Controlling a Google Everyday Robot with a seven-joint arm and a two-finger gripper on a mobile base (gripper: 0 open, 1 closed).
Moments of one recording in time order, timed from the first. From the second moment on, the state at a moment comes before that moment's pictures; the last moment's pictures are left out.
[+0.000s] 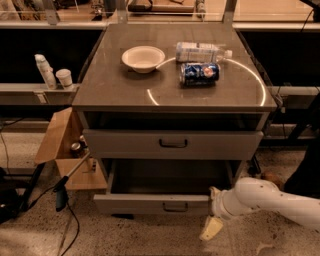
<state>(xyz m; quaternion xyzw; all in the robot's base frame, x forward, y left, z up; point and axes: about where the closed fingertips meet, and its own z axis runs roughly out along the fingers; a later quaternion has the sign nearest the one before) 0.465 -0.187 0.405 -0.55 0.80 0.14 0.18</state>
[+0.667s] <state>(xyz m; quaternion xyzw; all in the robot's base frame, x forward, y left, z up) 0.431 -0.194 0.416 -0.54 0.81 0.17 0.16</state>
